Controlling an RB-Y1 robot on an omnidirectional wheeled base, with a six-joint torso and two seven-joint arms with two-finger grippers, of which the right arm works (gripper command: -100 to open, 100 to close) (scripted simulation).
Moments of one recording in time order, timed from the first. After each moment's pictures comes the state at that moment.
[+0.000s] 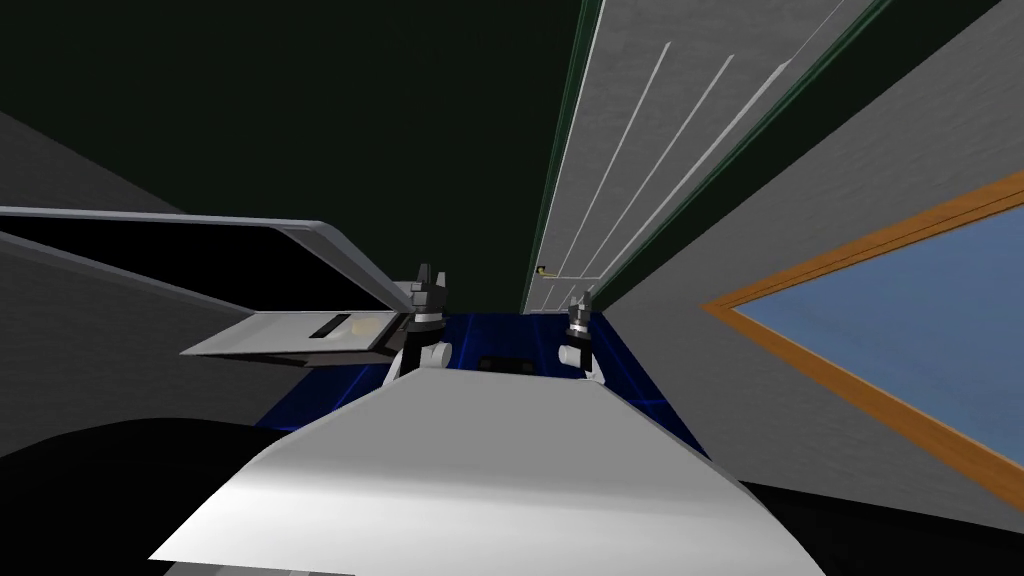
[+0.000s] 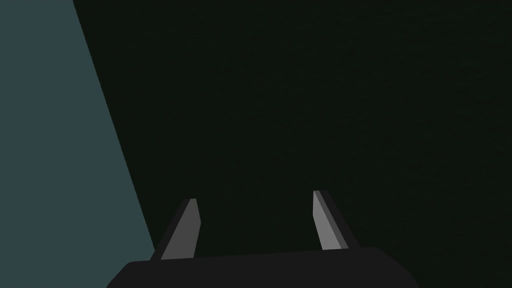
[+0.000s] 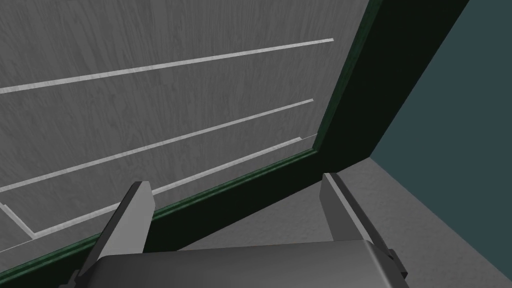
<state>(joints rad) 0.25 -0.10 -0.05 -1.59 -0.16 -0.70 0.03</state>
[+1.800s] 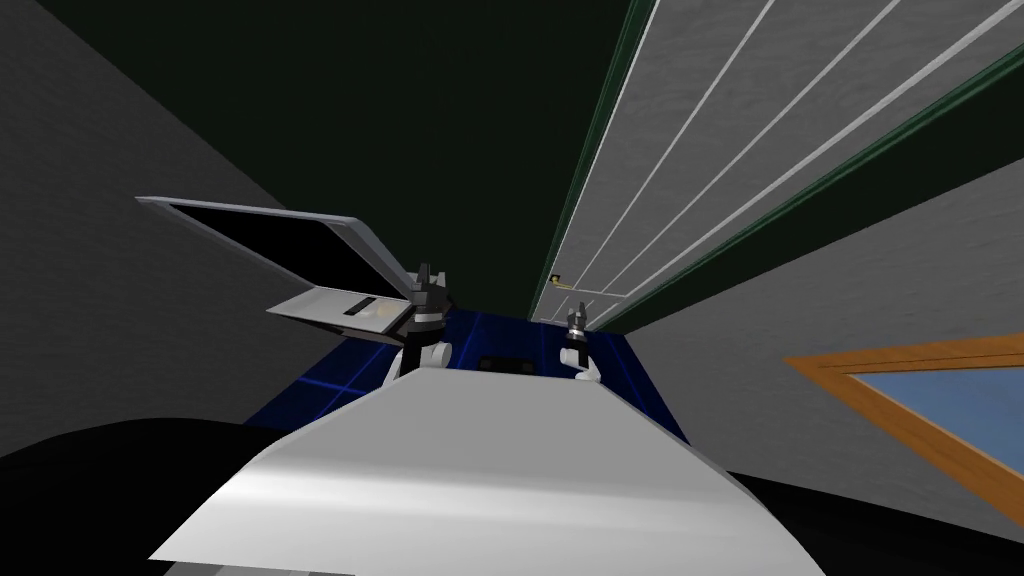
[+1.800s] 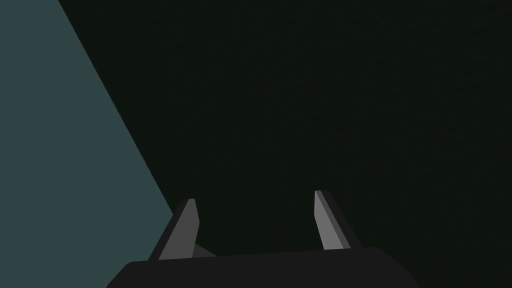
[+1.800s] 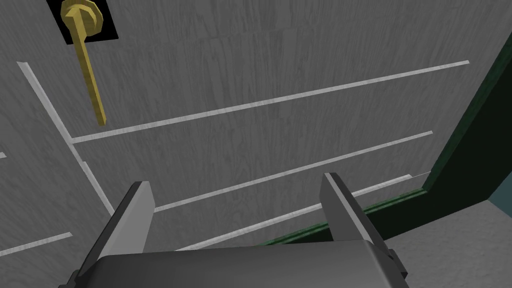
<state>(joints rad) 0.08 -0.15 -0.10 -1.13 -0.20 -0.77 -0.05</state>
